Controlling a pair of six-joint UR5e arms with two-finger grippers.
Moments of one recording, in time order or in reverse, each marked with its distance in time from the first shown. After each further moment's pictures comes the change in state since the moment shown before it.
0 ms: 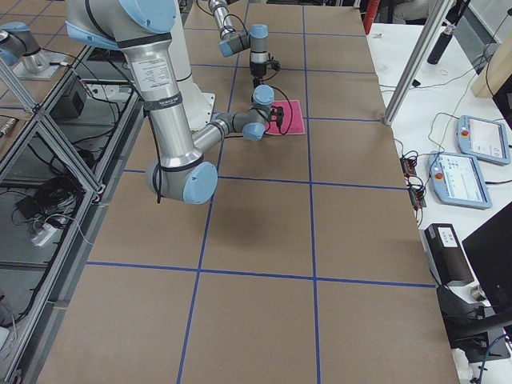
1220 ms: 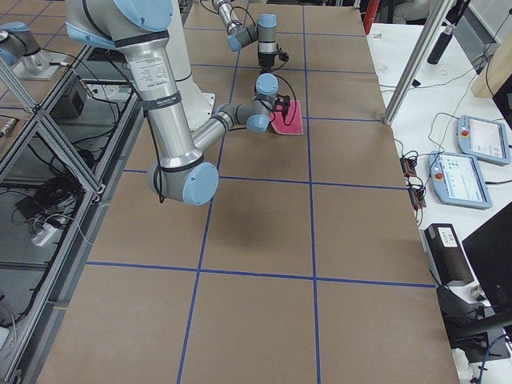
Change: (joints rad) left arm -0.102 0.003 -0.027 0.000 -0.094 0.008; right arm 0.071 0.008 0.072 0.005 0.007 0.093
